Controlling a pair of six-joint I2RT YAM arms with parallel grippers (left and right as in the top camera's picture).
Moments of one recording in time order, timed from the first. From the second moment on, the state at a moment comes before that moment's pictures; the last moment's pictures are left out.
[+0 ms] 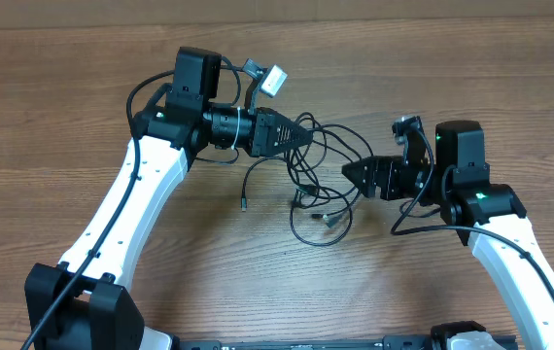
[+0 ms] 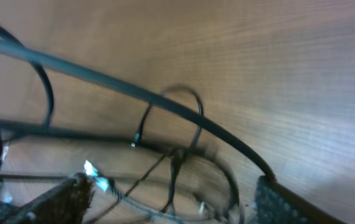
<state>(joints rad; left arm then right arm) -0.28 1.64 1.38 -0.60 1.20 -0.15 0.12 1.25 0.85 -0.42 -0.63 0.21</state>
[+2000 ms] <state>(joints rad) -0.30 1.64 1.38 -0.62 1.32 -0.15 0.12 1.25 0.85 -0.50 -1.03 -0.42</state>
